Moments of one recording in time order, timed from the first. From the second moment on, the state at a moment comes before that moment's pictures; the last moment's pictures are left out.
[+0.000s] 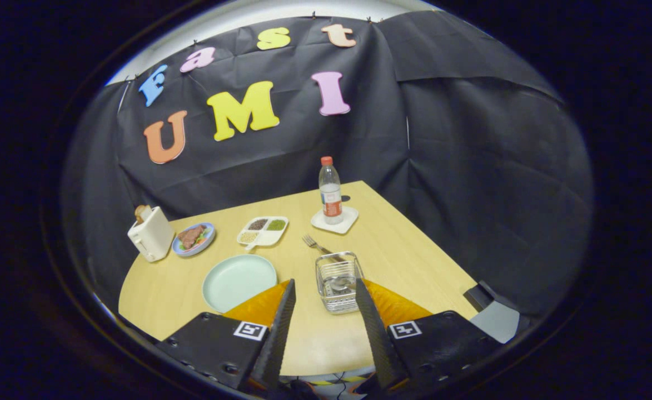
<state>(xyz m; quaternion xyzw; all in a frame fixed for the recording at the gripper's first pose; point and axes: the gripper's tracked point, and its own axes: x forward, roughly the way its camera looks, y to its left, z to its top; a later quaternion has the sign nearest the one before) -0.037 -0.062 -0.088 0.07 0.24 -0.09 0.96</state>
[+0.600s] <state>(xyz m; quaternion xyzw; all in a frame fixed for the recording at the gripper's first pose) -0.107 -0.002 -0.010 0.04 0.10 -0.06 0.99</state>
